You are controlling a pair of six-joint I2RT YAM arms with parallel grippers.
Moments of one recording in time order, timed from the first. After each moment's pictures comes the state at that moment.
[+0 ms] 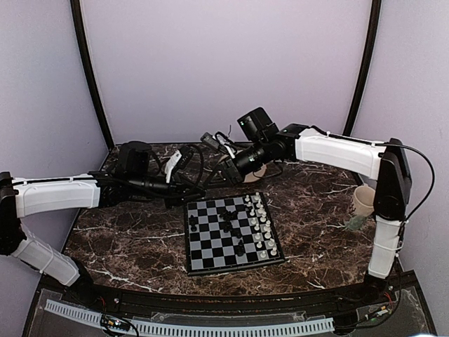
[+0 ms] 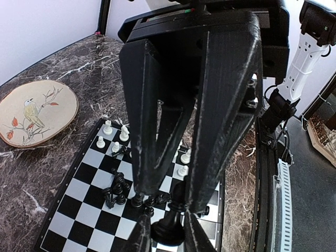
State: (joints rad) left arm -0.67 1.37 0.85 0.06 0.59 -0.03; right arm 0.82 1.92 1.69 -0.53 -0.81 0.01
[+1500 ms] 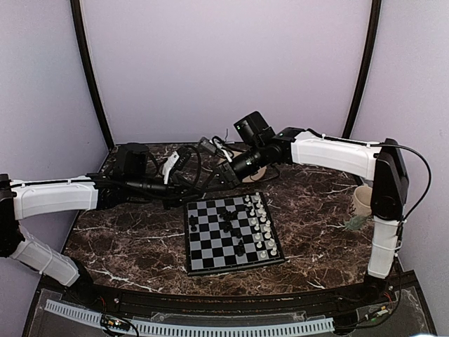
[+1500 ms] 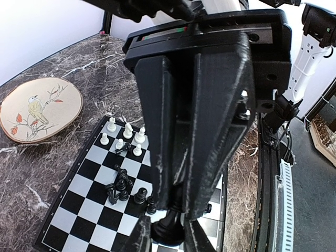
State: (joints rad) left arm -0.67 1.34 0.82 0.07 0.58 -0.05; right arm 0.84 1.95 1.68 -0.51 -0.85 0.04
